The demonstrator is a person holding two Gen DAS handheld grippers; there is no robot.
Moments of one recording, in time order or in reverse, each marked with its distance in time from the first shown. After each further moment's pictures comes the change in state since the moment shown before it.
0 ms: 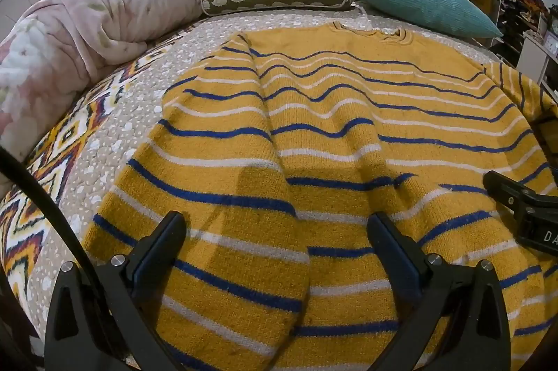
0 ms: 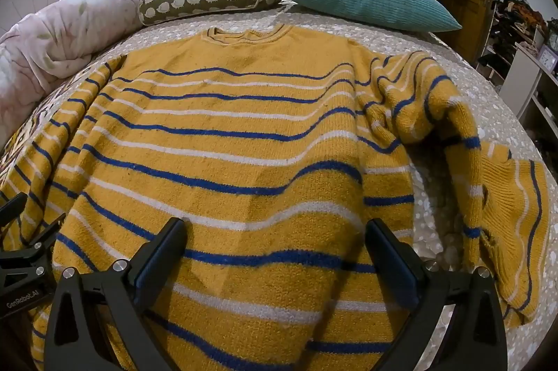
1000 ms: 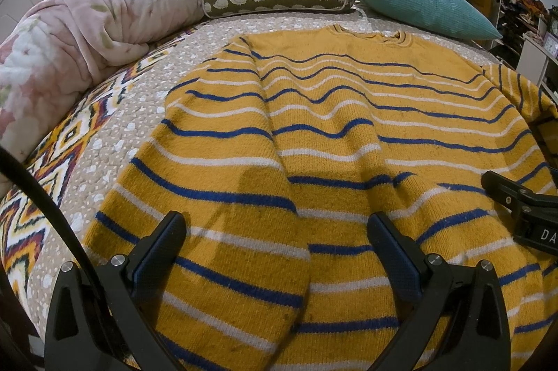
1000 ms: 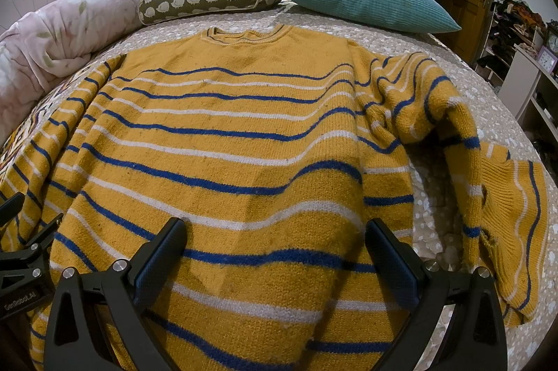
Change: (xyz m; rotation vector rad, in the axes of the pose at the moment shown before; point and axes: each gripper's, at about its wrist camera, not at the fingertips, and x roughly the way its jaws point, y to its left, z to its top) left arm -0.003 -0.001 -0.004 0.005 -0.004 0.009; right arm 0.000 0.001 0.000 -0.001 0.000 -0.002
